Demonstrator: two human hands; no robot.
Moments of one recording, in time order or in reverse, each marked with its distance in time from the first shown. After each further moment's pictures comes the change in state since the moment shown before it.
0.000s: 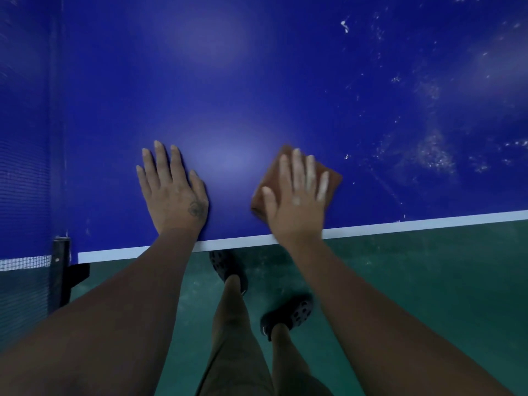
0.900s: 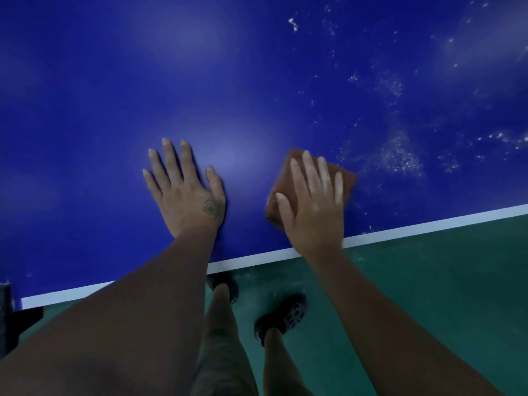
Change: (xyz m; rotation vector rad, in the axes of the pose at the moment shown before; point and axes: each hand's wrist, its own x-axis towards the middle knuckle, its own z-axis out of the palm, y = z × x) left_hand 0.010 0.124 0.039 -0.006 0.011 -0.006; right_hand 0.022 0.121 -0.006 0.051 0.071 -0.006
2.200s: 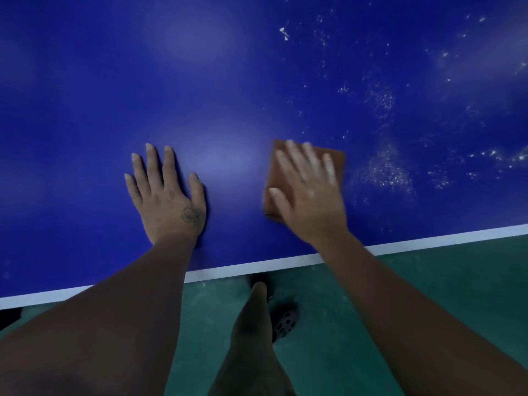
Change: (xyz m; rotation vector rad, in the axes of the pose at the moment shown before) left_hand -0.001 0.005 -0.001 -0.018 0.078 -0.010; right_hand 0.054 0.043 -0.012 0.025 -0.107 -0.242
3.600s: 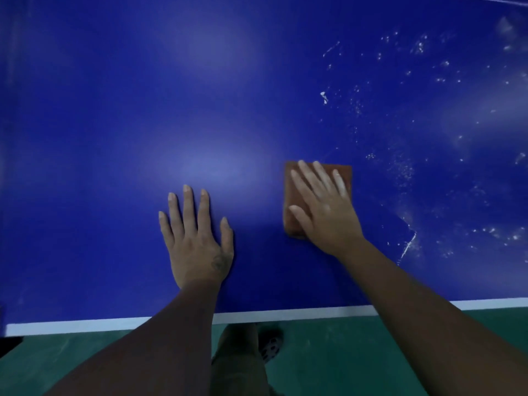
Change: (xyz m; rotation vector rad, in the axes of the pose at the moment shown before) left_hand 0.002 -0.004 -0.003 -0.014 -0.071 -0.003; right_hand 0.091 0.012 -0.014 -0.061 -0.096 -0.227
